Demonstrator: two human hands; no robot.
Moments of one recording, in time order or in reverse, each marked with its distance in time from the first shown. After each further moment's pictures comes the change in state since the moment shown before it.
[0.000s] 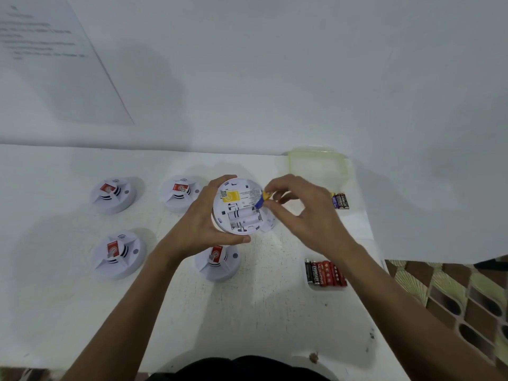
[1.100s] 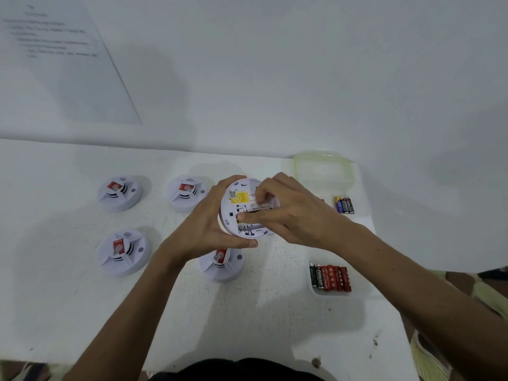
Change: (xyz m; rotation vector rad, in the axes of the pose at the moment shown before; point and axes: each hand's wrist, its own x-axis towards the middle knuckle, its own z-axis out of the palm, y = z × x) left_hand -0.005 0.013 -0.003 -0.119 -0.025 0.015; right_hand 0.026 0.015 0.004 -0.499 -0.371 -0.513
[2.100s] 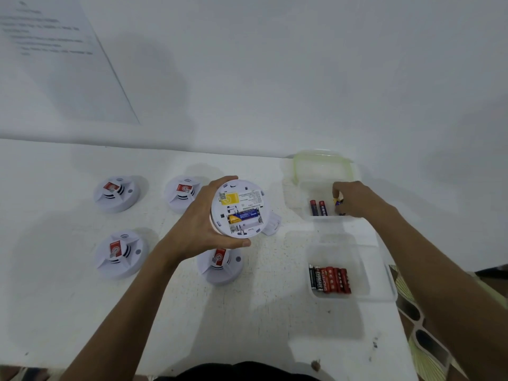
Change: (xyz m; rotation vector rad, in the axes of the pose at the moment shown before) left_hand 0.003 -0.020 -0.006 0.062 0.044 -0.046; right_hand -0.090 0.142 0.031 0.004 -0.521 1.094
